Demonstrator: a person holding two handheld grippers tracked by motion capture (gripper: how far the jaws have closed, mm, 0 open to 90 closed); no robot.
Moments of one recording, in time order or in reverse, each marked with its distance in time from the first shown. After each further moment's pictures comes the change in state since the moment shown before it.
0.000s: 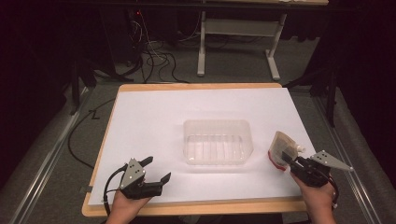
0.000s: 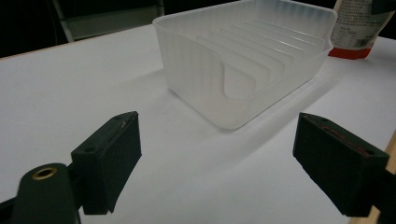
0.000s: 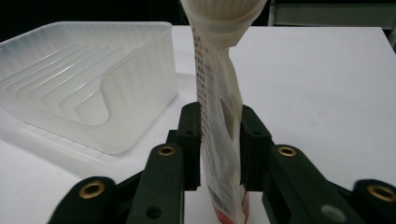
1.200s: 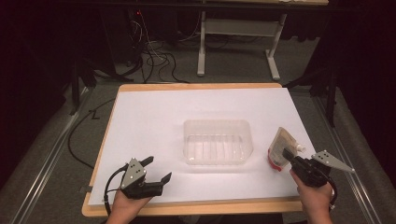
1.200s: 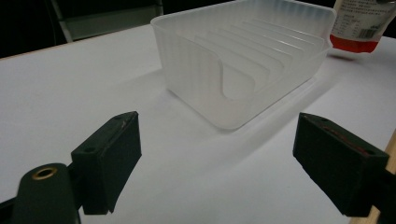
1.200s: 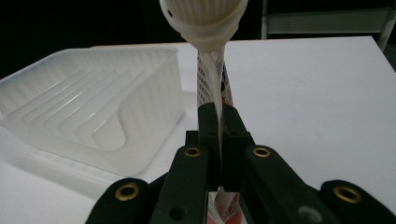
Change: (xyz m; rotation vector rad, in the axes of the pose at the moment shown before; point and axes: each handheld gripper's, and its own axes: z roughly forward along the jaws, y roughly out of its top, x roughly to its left) left arm -0.001 0.001 0.002 0.004 -0.004 0.006; right arm 0.014 0.009 -0.005 -0.050 -0.024 0.055
